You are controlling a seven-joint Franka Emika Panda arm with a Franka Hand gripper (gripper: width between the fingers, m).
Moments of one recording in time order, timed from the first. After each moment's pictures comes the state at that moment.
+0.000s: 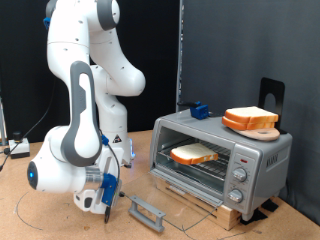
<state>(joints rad) -0.75 0.47 0.18 -2.33 0.65 1.69 -0.57</state>
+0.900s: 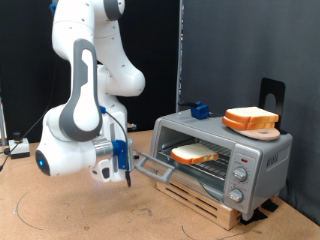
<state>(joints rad) -0.77 0.30 0.23 -2.34 0.70 1.28 -0.64</state>
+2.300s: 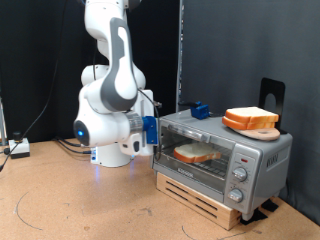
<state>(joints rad) -0.74 0.03 0.31 -2.57 0.83 1.32 -0.55</state>
